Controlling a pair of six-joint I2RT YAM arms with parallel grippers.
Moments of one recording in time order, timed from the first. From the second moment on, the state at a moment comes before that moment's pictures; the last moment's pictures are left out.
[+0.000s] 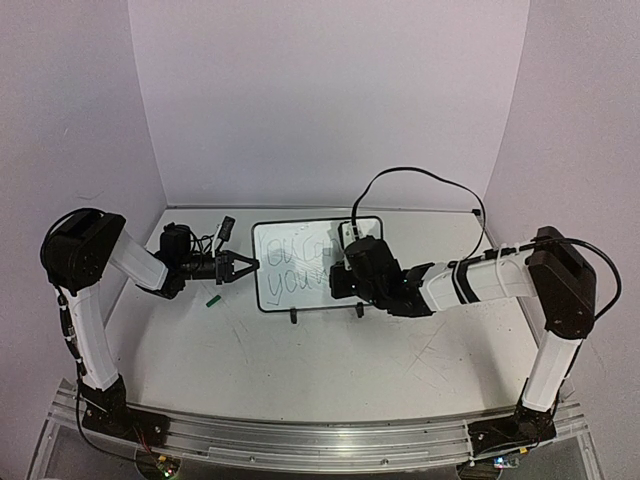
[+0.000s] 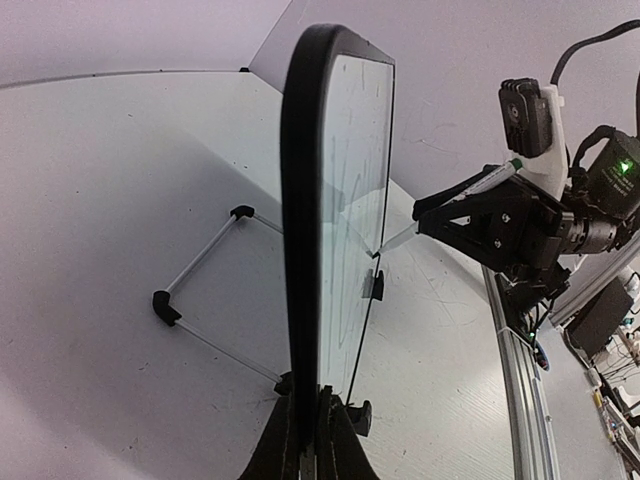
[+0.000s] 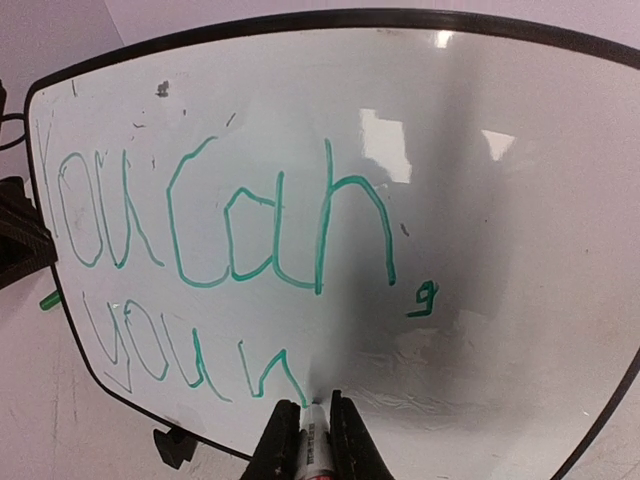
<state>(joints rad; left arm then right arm) -0.28 1.95 0.81 0.86 1.04 -0.31 0.93 1.84 1.11 0.20 0.42 0.40</state>
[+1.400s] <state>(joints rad) -0.28 1.95 0.81 0.85 1.04 -0.30 0.88 1.76 1.09 0.21 0.39 0.39</state>
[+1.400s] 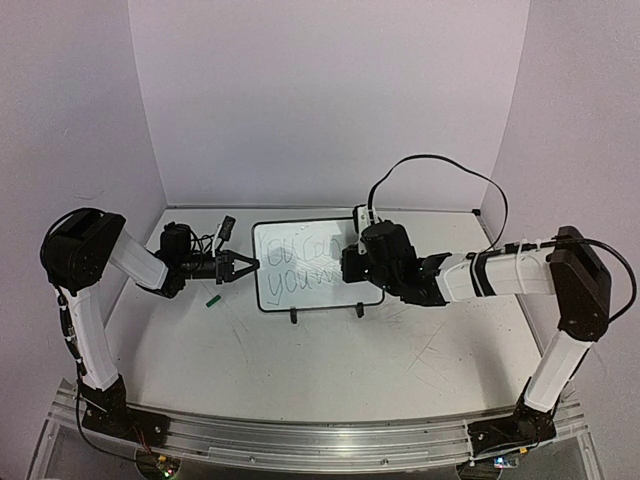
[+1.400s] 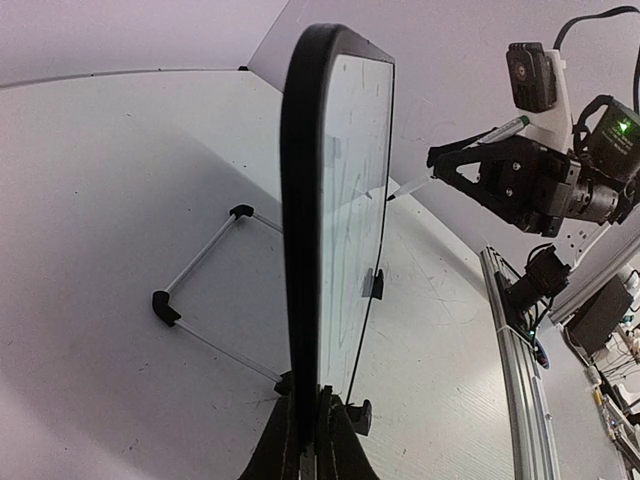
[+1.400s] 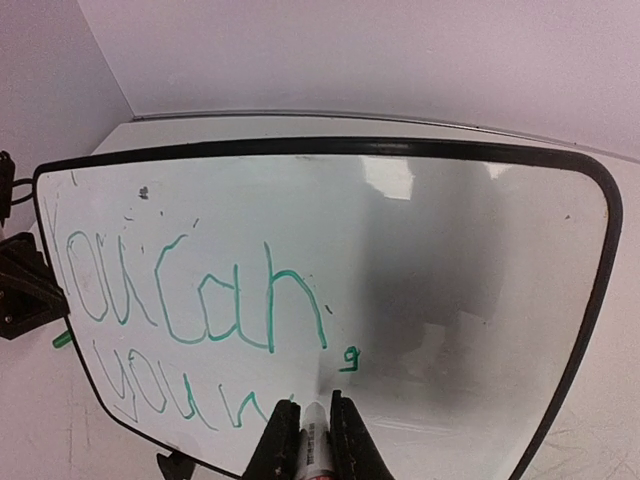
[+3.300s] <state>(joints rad) -0.28 1.94 0.83 0.81 1.05 -0.28 0.90 1.80 1.10 0.20 0.41 0.40</state>
